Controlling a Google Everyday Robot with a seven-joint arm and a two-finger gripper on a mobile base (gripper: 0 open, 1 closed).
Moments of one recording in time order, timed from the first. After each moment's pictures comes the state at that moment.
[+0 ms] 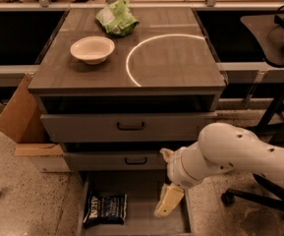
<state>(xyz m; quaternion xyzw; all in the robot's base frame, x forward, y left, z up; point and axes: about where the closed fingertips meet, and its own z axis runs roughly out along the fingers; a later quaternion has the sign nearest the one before) 0.417 -0.057 0.636 -0.63 0.73 0.16 0.22</state>
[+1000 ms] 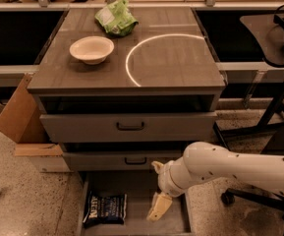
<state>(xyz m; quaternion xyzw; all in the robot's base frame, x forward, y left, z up) 0.432 -0.038 0.535 -0.63 0.72 0.19 0.21</state>
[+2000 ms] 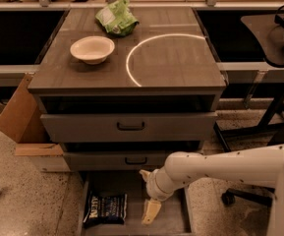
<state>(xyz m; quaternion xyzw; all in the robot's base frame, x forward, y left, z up) 0.444 -0.009 0.444 -0.68 0.68 0.19 0.19</state>
